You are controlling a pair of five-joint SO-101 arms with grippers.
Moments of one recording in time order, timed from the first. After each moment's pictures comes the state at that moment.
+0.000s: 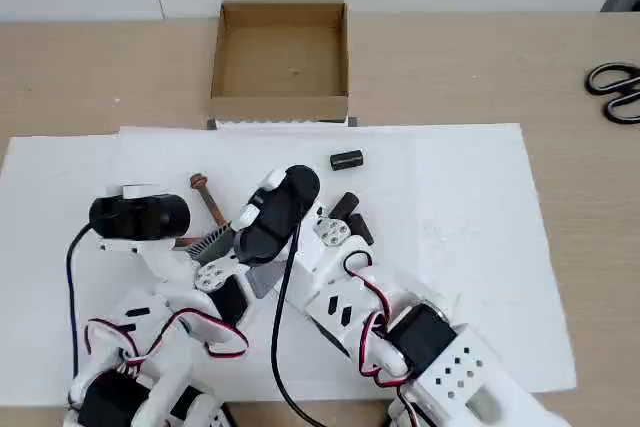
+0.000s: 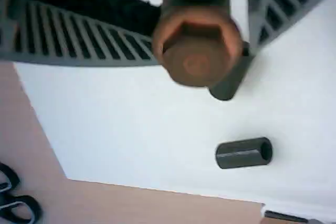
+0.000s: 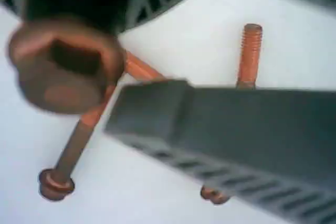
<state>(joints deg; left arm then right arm) 22.0 -94.4 64.7 66.2 32.8 -47.7 -60.3 56.6 42.5 6.3</state>
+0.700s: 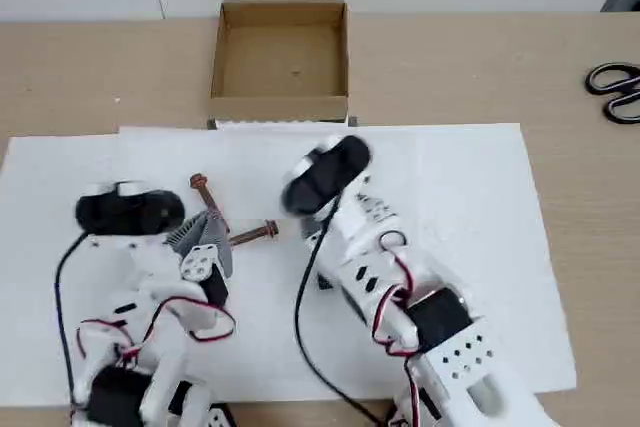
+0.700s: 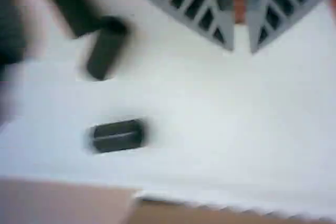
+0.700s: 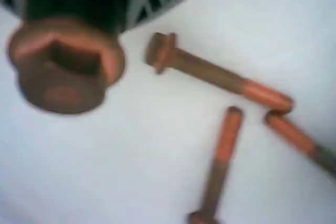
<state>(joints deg) 7.8 -94.6 72.0 64.0 21.2 -32.3 -60.0 58.4 42.6 3.3</state>
